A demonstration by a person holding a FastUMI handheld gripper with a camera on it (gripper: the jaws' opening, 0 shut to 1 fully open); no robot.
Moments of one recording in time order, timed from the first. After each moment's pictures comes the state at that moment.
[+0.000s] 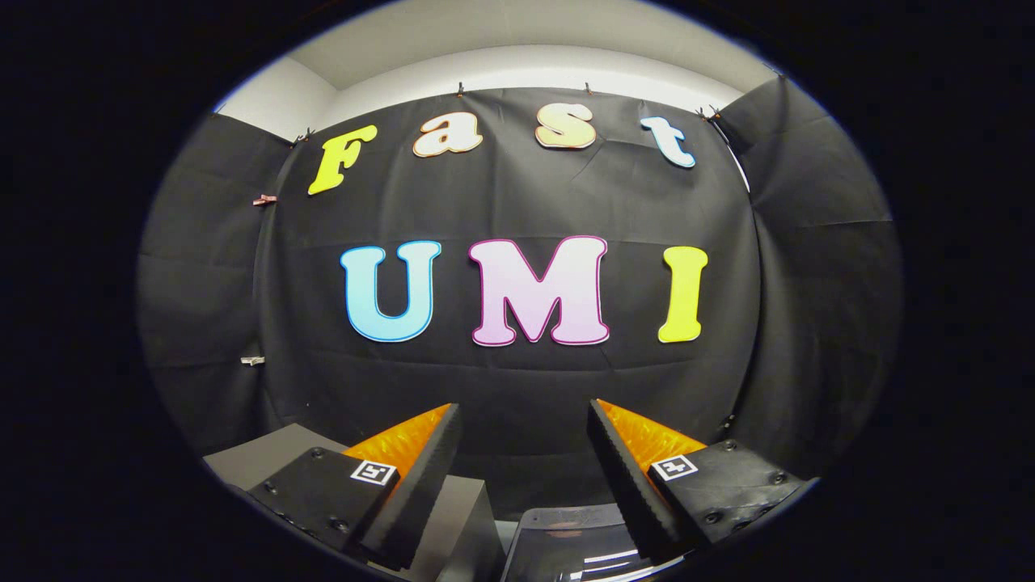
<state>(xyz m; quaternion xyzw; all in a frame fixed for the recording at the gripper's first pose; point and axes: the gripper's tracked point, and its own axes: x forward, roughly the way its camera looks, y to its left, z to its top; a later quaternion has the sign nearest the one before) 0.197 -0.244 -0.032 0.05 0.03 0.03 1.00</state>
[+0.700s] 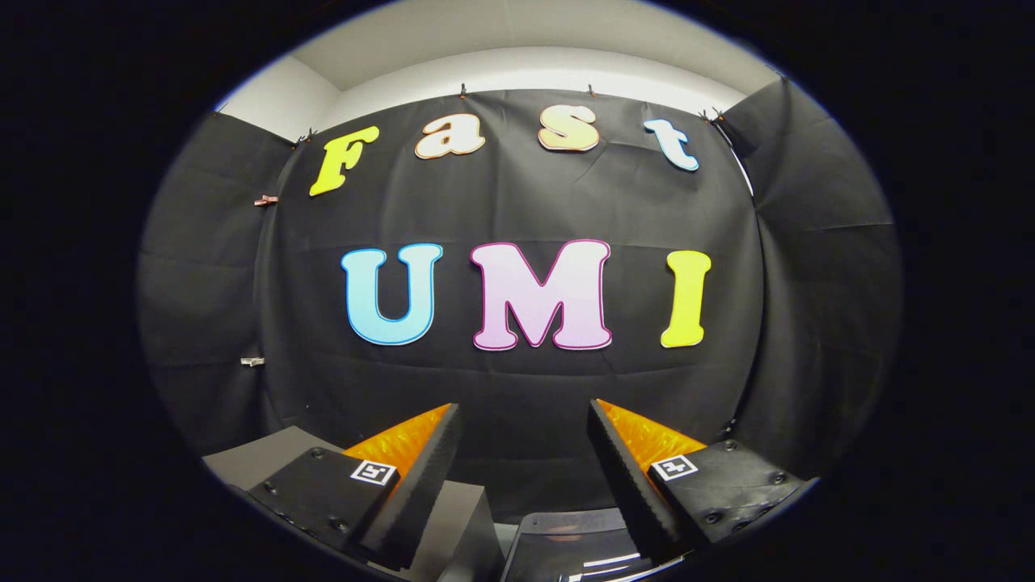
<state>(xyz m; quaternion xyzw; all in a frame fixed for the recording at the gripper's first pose) 0.204 -0.243 -0.028 0.05 0.02 0.04 1.00</state>
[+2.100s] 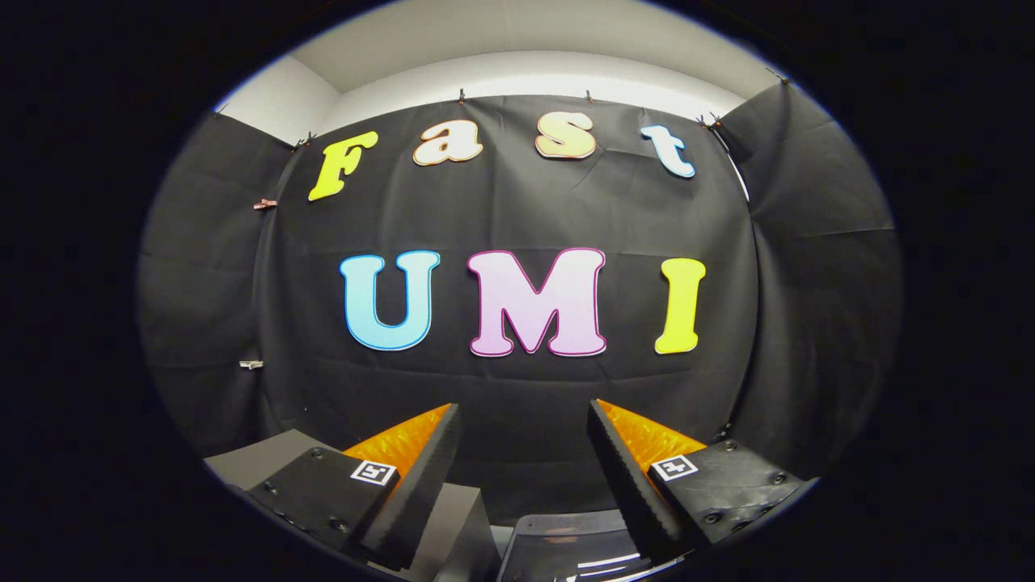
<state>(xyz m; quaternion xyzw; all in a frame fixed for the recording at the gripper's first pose) 0.194 -0.250 -0.014 0.05 0.01 0.03 1.00</state>
